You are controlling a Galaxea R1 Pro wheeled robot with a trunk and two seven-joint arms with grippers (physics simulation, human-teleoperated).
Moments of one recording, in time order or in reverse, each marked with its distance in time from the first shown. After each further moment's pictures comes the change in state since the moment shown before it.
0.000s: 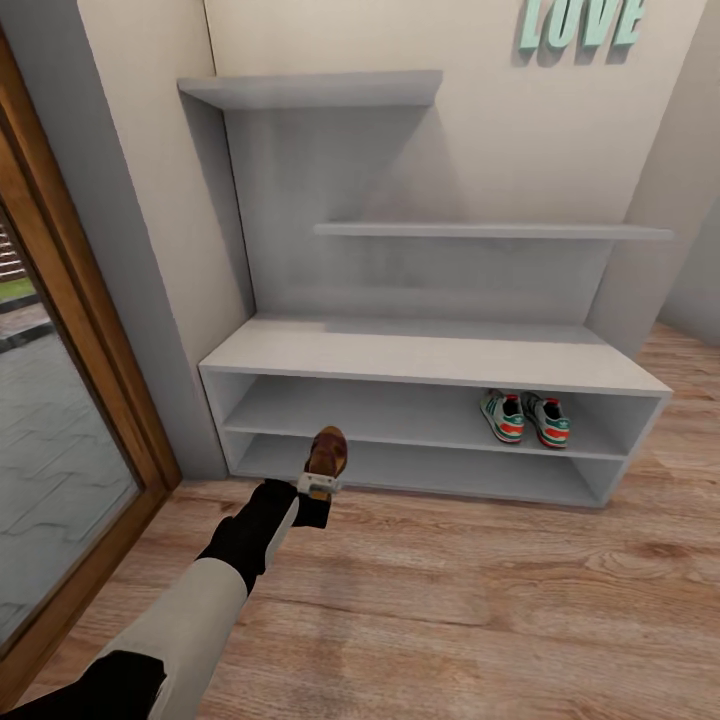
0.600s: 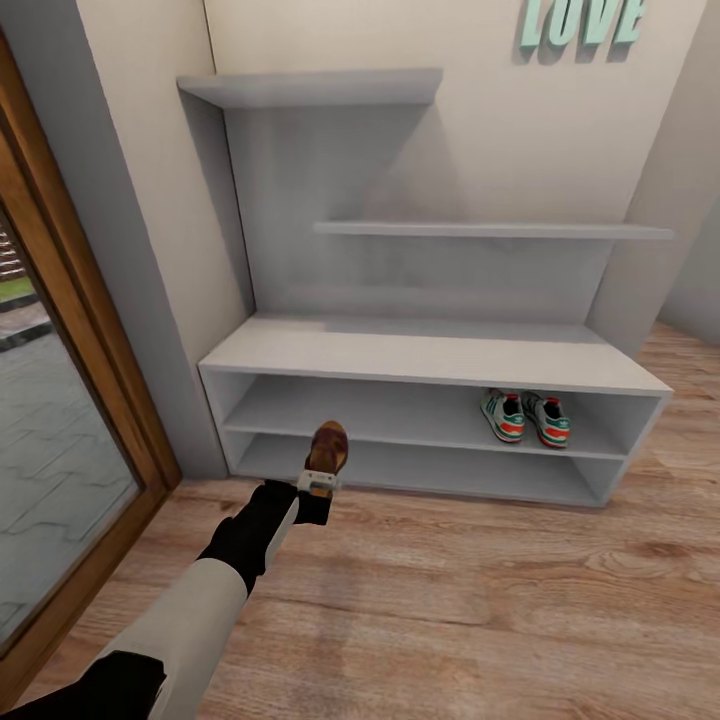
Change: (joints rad) left arm 0.002 0.000 0.000 -0.001 0.000 -0.048 0.000; right arm 0.000 0.002 0.001 0.000 0.001 0.002 -0.001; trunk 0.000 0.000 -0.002
